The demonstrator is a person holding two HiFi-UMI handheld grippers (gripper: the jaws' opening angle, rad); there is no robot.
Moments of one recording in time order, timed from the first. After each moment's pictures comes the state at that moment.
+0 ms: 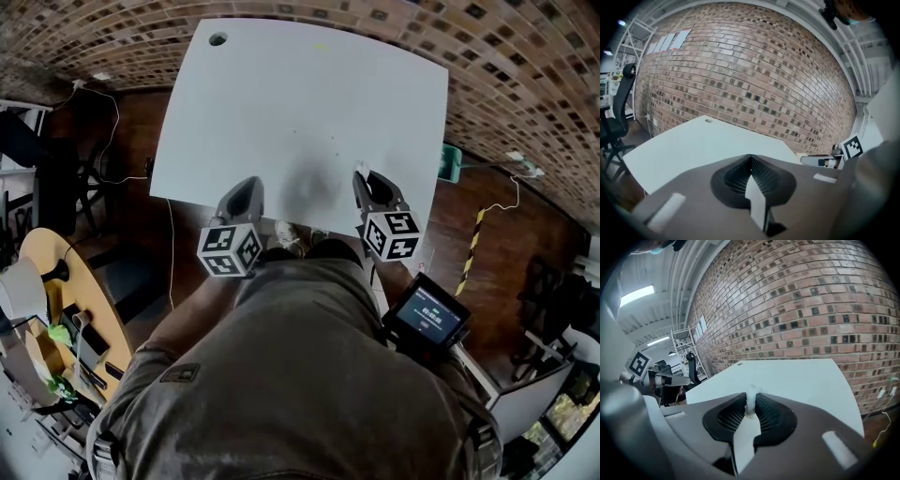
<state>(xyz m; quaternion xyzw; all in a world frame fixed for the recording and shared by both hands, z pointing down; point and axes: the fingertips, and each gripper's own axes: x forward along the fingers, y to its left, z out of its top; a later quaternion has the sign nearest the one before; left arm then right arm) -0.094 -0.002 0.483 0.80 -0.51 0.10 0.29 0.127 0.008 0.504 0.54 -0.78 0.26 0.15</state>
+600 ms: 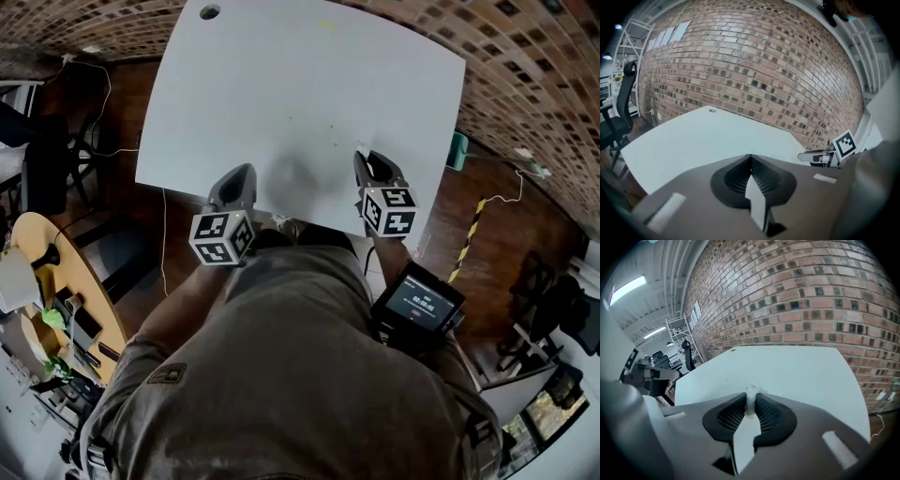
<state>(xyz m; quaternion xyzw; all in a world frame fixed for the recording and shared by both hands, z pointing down) -0.093 -0.016 0.524 0.78 -0.52 0.14 0.32 0.145 -0.028 0.565 0.52 -0.77 0.30 0.23</state>
